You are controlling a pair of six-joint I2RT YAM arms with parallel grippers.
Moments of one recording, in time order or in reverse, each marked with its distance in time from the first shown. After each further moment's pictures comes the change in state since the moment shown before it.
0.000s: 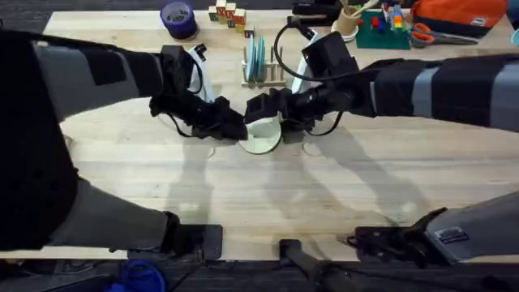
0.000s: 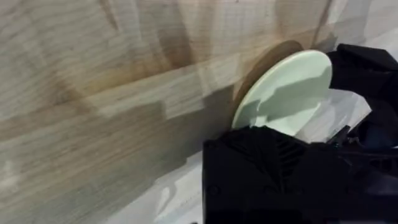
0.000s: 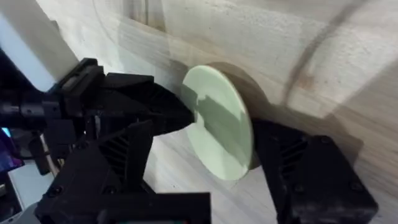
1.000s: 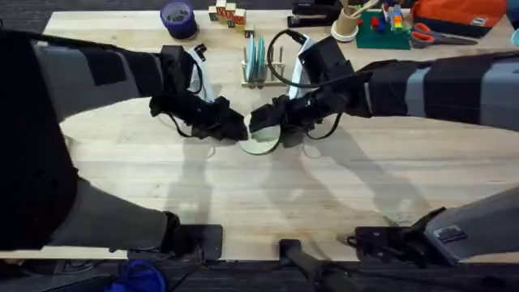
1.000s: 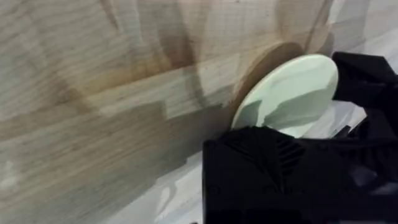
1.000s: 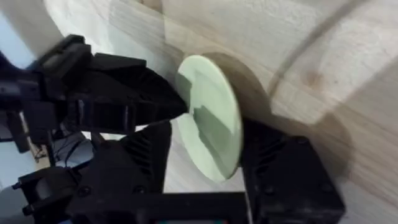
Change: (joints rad) left arm 0.000 0.000 0.000 0.000 -0.001 0.000; right arm 0.009 0.023 0.005 -0.045 -0.022 -0.108
